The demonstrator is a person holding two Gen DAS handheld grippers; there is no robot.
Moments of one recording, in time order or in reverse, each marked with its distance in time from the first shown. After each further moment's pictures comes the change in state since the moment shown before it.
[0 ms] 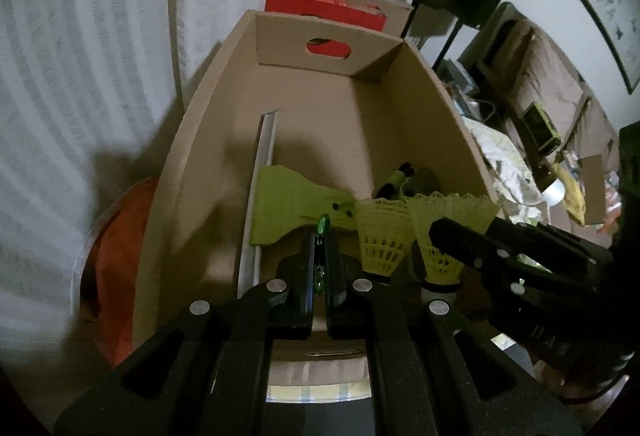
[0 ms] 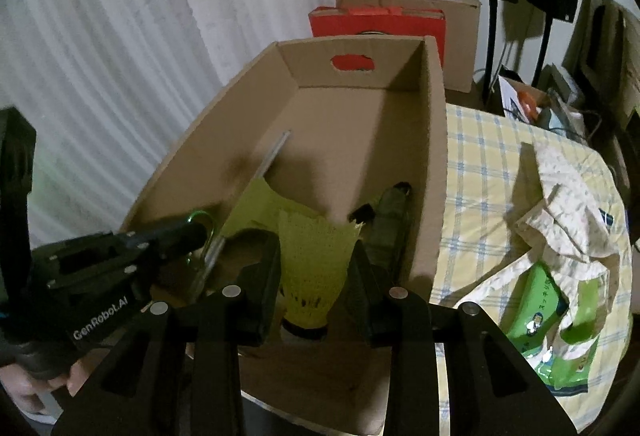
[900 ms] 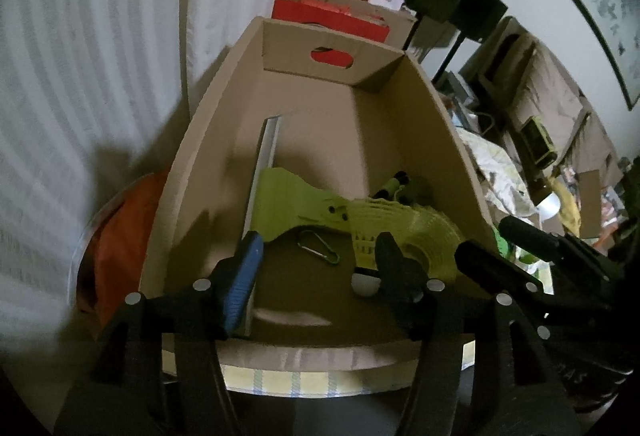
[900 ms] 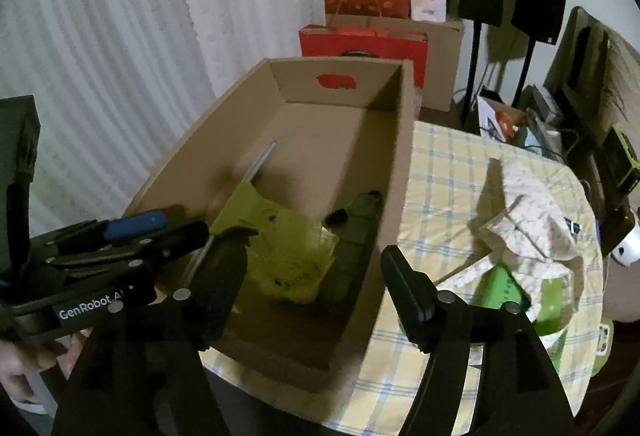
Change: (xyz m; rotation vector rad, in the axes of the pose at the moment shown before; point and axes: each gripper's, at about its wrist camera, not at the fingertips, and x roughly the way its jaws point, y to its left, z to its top) left arm -0.011 0.000 -0.001 -0.036 -0.028 -0.016; right arm -0.033 -0.003 -0.008 -0.033 -0.062 -0.069
